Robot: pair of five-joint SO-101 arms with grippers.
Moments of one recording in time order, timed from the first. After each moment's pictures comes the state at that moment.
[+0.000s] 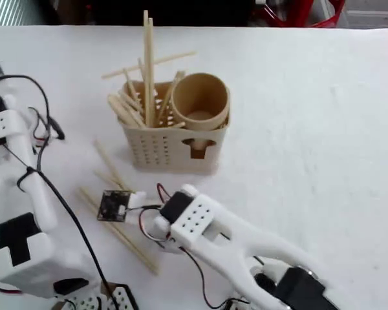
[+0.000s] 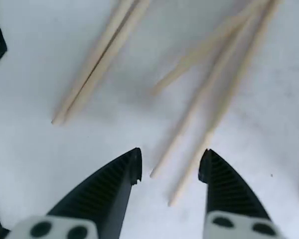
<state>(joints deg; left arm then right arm) -32.7 4.8 4.6 75.7 10.9 -57.1 -14.4 43.3 63.4 32.2</state>
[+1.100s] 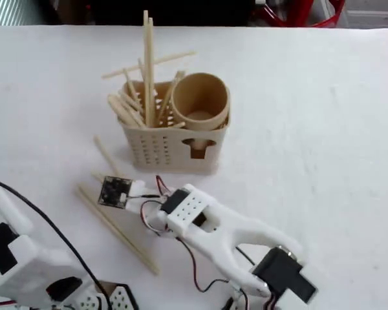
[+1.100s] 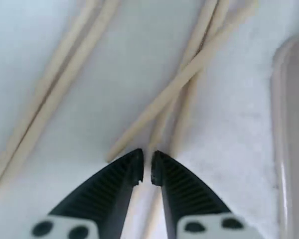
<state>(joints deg) -49.5 5.4 -10.7 71.7 -1.2 -53.5 -4.2 46.6 40.2 32.0</state>
